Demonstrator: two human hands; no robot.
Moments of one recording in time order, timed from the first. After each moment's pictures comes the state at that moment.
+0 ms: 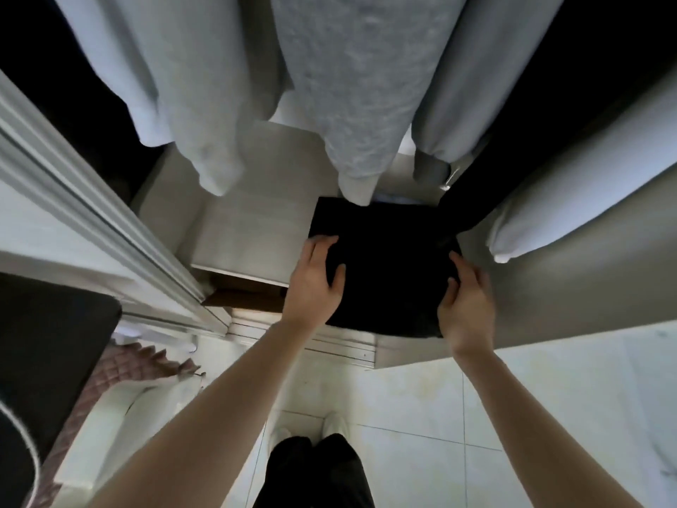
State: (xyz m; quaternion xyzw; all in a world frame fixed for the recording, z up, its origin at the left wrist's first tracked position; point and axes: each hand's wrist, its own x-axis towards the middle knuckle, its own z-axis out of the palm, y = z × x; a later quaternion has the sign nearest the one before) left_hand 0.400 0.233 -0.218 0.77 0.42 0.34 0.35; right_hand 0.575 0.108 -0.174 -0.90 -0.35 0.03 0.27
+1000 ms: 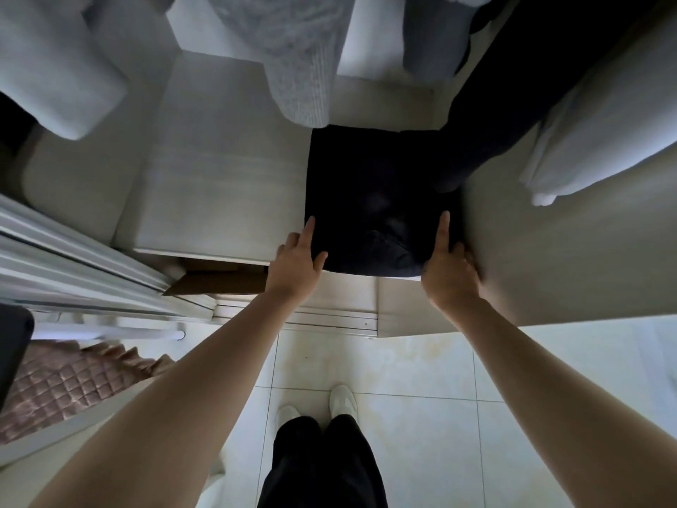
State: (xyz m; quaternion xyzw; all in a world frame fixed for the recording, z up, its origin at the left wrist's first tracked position) left_hand 0.437 0.269 -0.353 0.82 0.46 0.04 0.34; right_hand 0.635 0.130 -0.312 -0.93 -0.36 0.12 0.01
